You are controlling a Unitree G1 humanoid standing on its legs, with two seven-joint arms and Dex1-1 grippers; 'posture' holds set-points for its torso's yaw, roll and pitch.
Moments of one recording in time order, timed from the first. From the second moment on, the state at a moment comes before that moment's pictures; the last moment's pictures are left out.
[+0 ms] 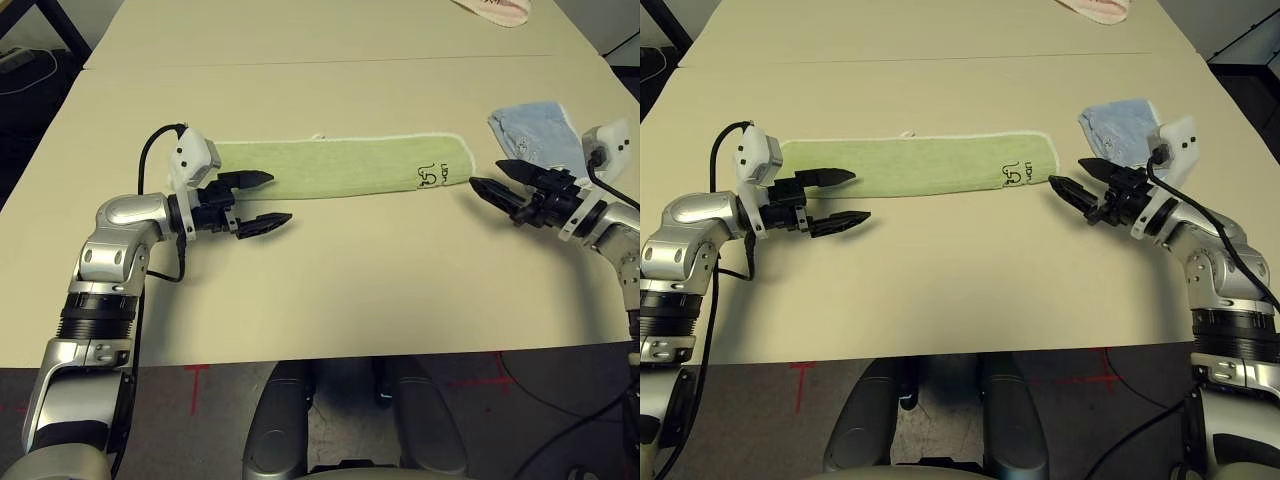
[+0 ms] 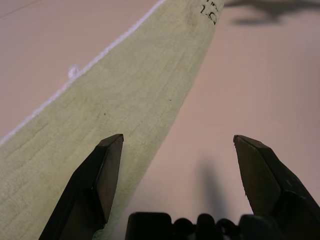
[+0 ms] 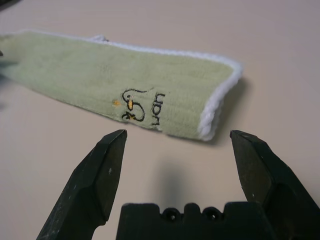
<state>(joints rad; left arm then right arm) -0.59 0.68 0.03 0.23 -0.31 0.21 -1.16 -0.41 -0.62 -0.28 0.11 0.54 0.52 0.81</state>
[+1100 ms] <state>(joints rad) -0.59 0.68 0.02 0.15 -0.31 0.29 -1.16 -0.48 -0.19 -0.54 -0.02 1.05 0.99 0.08</state>
